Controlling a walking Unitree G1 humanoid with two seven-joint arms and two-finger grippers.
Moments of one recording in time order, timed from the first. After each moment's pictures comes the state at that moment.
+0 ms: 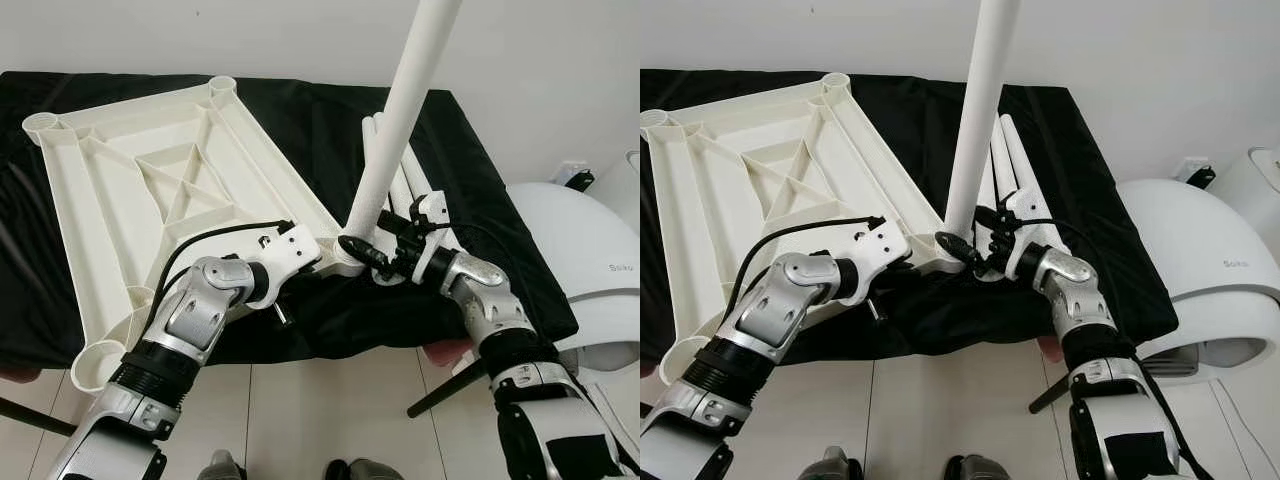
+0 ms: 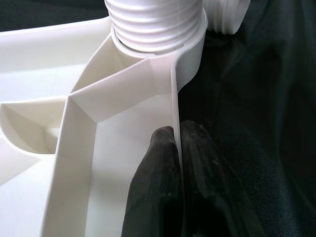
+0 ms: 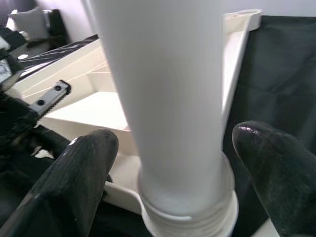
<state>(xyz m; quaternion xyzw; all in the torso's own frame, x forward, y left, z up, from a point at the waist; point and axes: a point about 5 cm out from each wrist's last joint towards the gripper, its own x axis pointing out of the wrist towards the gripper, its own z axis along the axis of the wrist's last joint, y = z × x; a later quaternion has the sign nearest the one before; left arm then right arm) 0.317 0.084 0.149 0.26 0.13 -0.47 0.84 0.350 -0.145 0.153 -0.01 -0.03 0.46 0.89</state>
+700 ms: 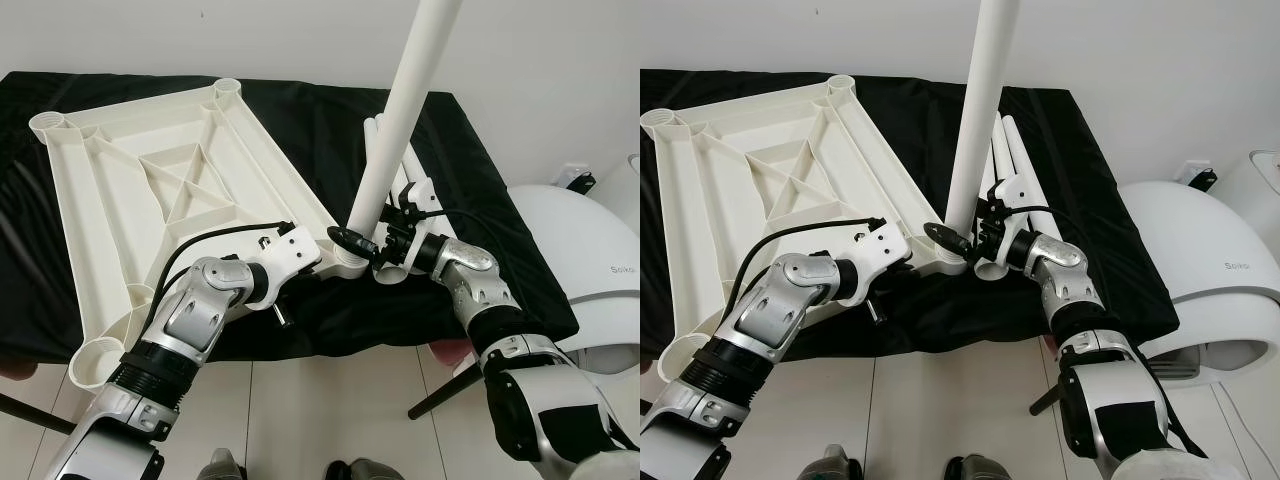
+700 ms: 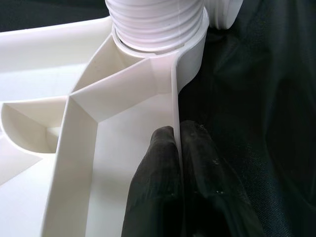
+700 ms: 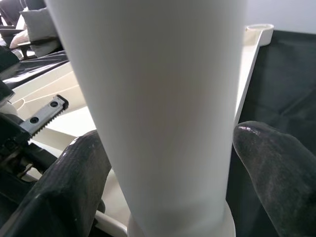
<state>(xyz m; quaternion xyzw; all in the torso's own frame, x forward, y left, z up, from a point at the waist) 0.316 0.083 0.149 0.27 0.13 -0.47 0.83 0.363 -0.134 0.159 -0.02 -0.04 0.47 0.88</state>
